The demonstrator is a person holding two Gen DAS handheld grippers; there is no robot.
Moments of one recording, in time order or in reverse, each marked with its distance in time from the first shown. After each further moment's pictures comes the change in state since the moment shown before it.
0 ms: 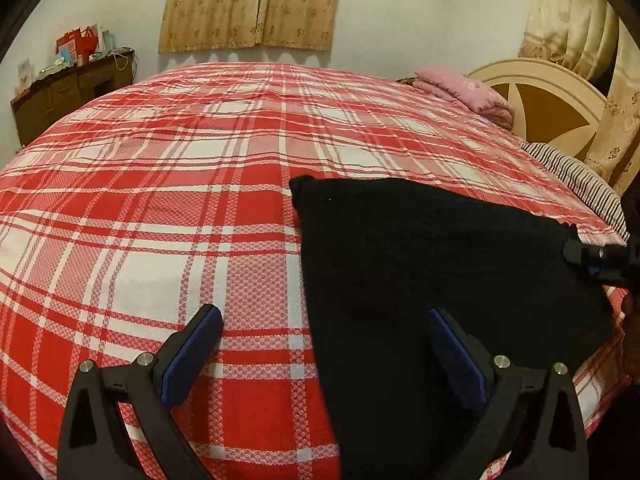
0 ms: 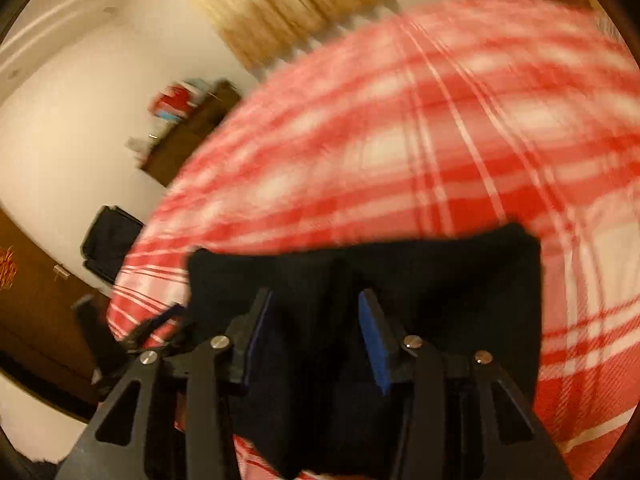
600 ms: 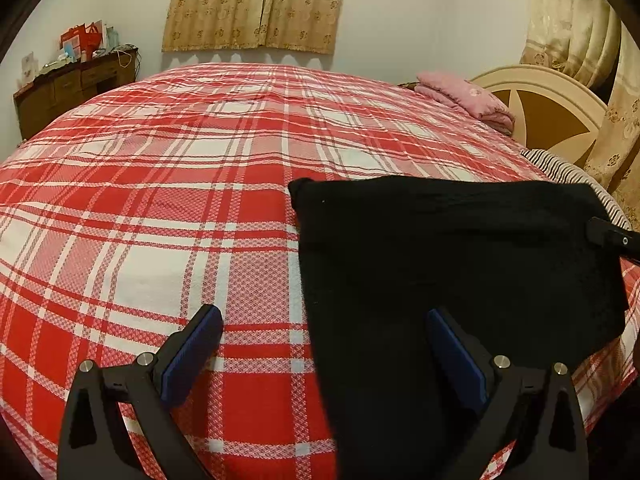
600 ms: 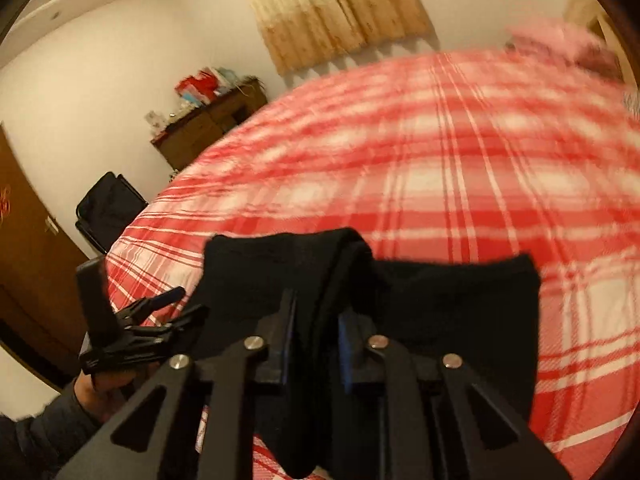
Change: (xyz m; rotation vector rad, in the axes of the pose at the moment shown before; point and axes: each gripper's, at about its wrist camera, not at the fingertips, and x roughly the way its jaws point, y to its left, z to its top) left arm -0.004 0.001 -0.002 -0.028 -0.004 -0.008; right arm -0.023 0.056 -0.010 -0.266 -0.115 -0.056
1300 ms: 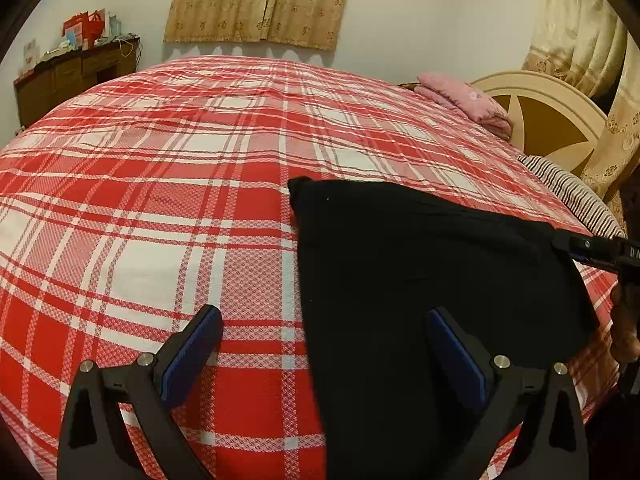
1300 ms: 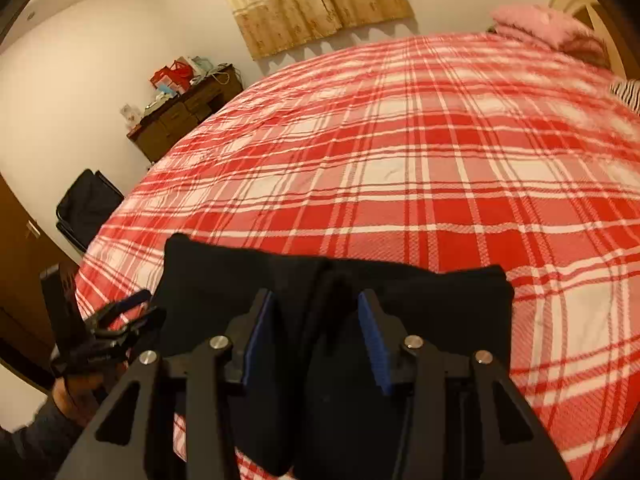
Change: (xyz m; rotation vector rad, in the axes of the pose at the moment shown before) left arm -0.002 0.000 0.003 -0.026 0.014 -0.022; right arm 0.022 -0.037 0.009 0.084 0.088 -0.056
